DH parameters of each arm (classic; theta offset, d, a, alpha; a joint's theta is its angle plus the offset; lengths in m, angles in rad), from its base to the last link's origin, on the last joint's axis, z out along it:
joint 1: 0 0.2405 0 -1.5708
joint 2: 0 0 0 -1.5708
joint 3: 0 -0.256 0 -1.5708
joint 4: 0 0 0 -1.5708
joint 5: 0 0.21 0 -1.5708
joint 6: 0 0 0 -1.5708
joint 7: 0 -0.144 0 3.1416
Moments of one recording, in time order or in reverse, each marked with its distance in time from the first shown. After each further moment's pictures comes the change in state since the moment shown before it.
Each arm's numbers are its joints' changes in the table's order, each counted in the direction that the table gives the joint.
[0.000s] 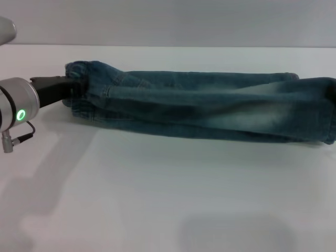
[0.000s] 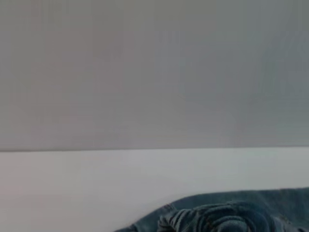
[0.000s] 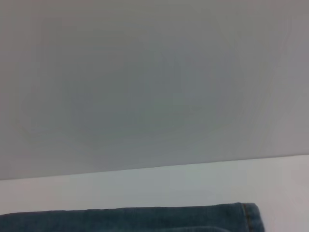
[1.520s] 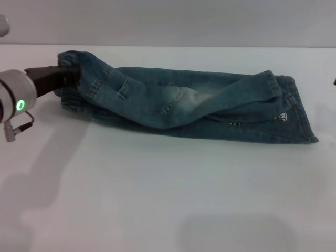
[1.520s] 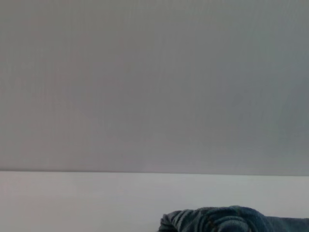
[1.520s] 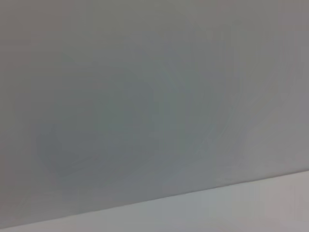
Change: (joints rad) left arm -0.057 0.001 0.031 -0.136 -0.013 0.131 -0.007; right arm 0.028 -0.004 0.011 0.145 0.241 -0.178 0.163
